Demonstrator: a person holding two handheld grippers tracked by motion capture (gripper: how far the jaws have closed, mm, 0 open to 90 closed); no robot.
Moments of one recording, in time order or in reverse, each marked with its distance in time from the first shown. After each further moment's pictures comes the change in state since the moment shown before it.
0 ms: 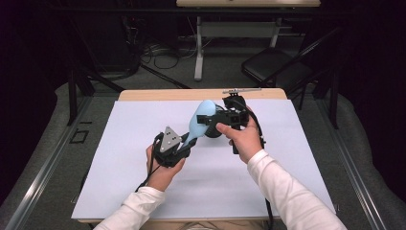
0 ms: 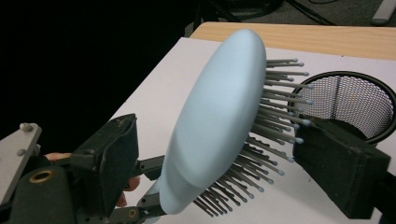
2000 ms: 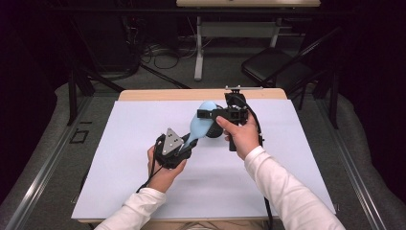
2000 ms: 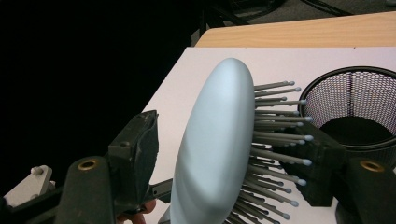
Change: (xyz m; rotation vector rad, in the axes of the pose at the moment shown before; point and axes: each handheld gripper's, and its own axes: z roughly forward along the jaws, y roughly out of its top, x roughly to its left) left arm -0.005 -0.002 0.001 -0.006 0.016 0.026; right arm -0.006 0.005 0.006 -0.024 0.039 0.132
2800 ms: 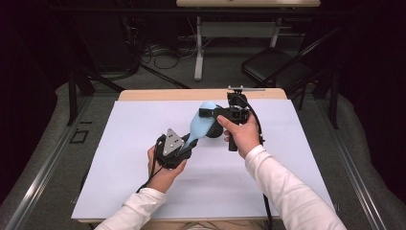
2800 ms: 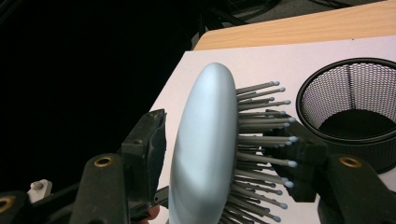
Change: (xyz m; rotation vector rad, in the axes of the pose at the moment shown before) left arm 0.000 -0.001 0.000 0.003 0.008 0.012; right arm -0.006 -0.001 0.001 -0.011 0.005 0.070
